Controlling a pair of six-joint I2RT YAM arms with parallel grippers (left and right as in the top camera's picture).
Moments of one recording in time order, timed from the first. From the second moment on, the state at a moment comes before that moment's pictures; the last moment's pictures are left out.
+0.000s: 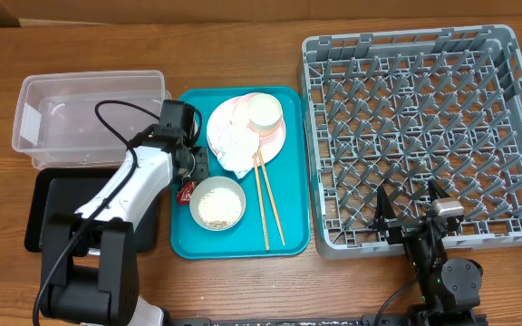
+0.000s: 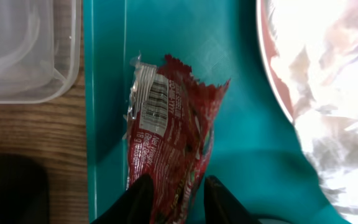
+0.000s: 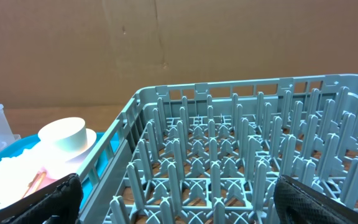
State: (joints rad) left arm -0.16 1.71 1.03 -0.62 -0.02 -0.26; right arm 0.12 0.01 0.02 -0.03 -0.04 0.10
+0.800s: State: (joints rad) left arm -0.16 1.59 1.35 -0.66 -0.04 -0.26; right arm 0.12 0.01 0.02 -0.04 -0.04 0.10
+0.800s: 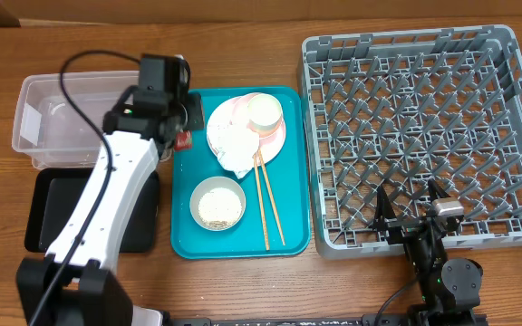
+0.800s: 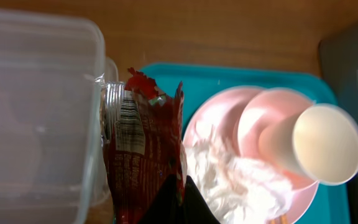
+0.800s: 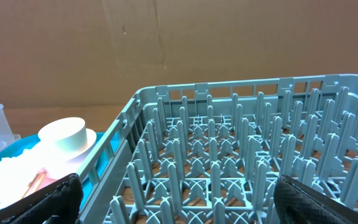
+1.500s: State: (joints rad) left arm 0.15 1.85 1.37 -0.50 -0.37 -0.26; right arm 0.12 0.01 0.02 -0.03 -0.04 0.10
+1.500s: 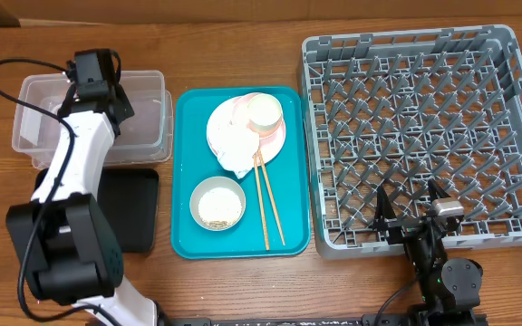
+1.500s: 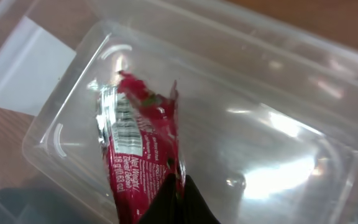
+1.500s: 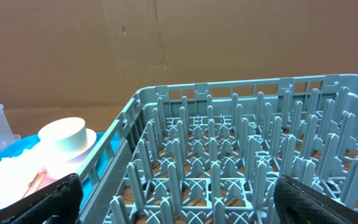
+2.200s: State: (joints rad) left arm -0.05 1.61 1.54 -0.87 -0.26 -0.28; right arm 0.12 0.01 0.02 -0.04 -0.04 0.10
